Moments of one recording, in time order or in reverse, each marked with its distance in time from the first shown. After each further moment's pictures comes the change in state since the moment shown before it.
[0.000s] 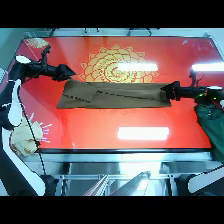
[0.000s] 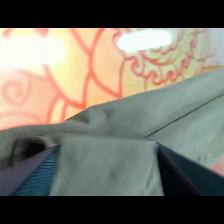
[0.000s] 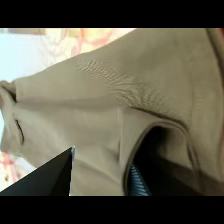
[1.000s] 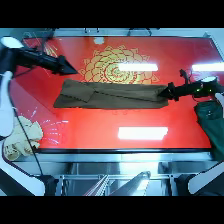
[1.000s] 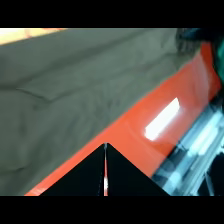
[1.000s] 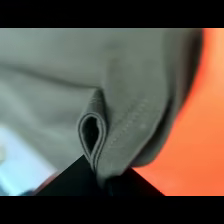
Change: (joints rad) left arm -0.159 0.243 -0.117 0.014 -0.215 -0.073; right arm 0.080 -0.078 0.193 -0.247 0.187 0.207
